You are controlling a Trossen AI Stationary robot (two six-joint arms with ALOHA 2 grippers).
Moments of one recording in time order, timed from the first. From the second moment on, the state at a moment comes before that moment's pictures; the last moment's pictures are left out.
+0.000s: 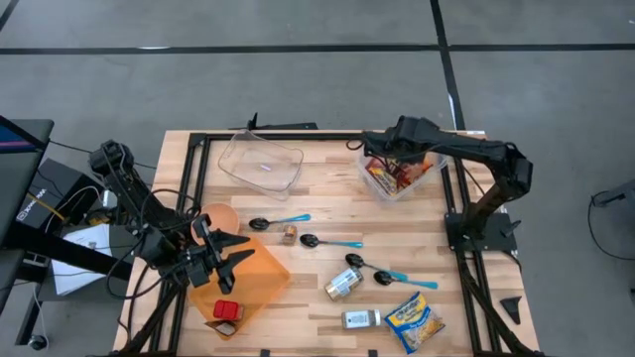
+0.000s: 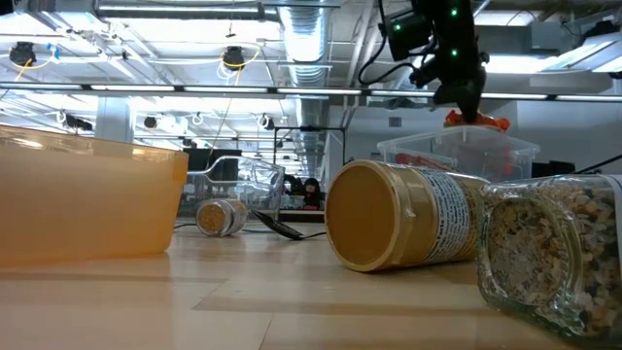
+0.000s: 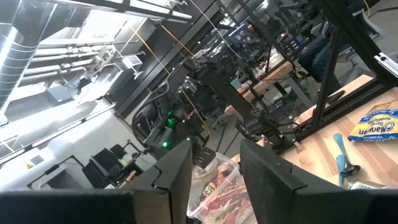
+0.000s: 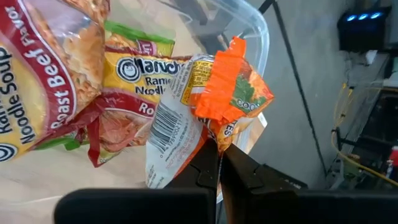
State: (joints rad) left arm -0.94 1.09 0.53 1.03 -1.13 1.13; right arm -0.39 1.62 1.47 -1.57 0.68 0.36
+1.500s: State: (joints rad) left arm -0.94 1.09 0.53 1.03 -1.13 1.13; right arm -0.52 1.62 1.32 -1.35 0.50 0.26
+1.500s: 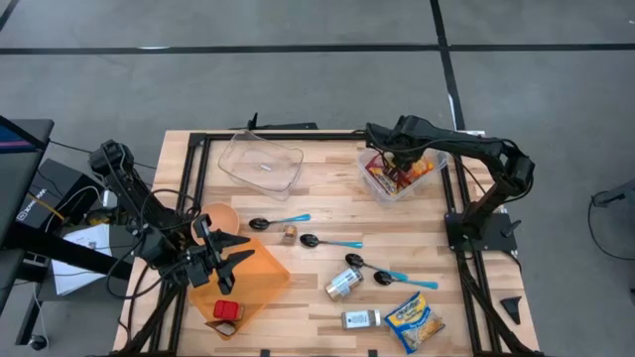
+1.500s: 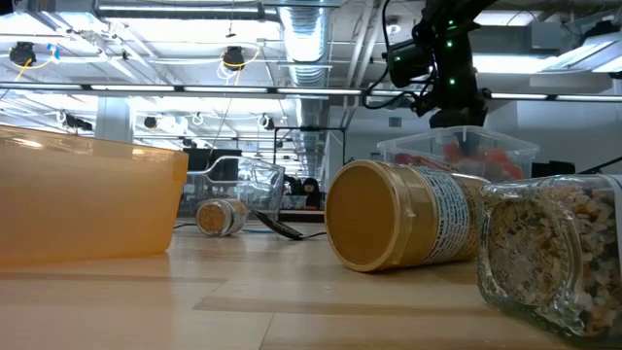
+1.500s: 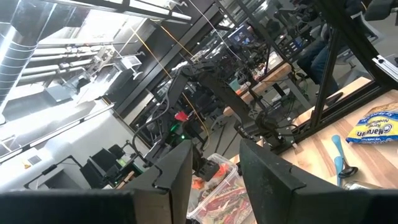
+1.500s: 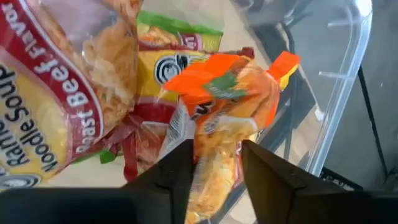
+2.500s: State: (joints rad) left arm -0.94 1.09 0.53 1.01 -1.08 1.12; right arm -0.57 1.62 1.27 -1.38 0.44 0.45
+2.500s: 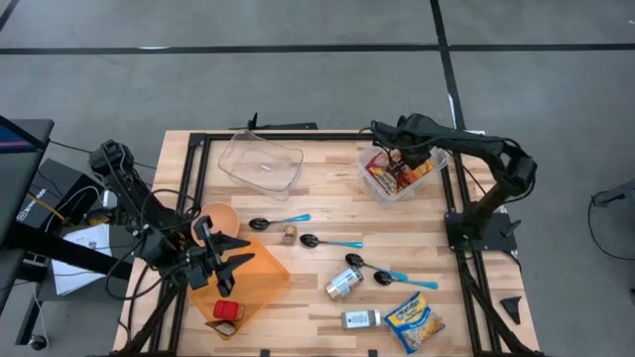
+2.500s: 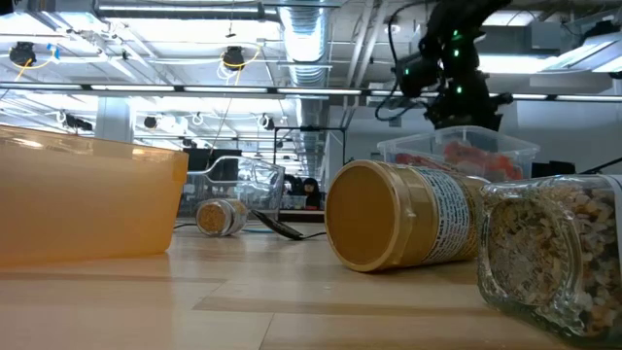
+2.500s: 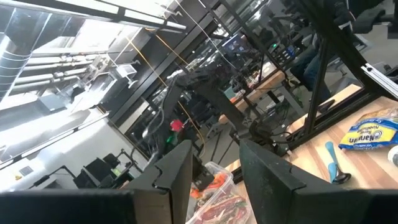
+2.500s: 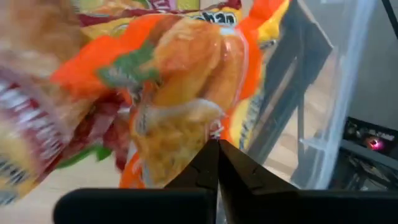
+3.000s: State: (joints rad) left arm -0.94 1.09 0.53 1.01 -1.09 1.12; right arm -0.59 1.59 1.20 -1.29 0.46 0.40
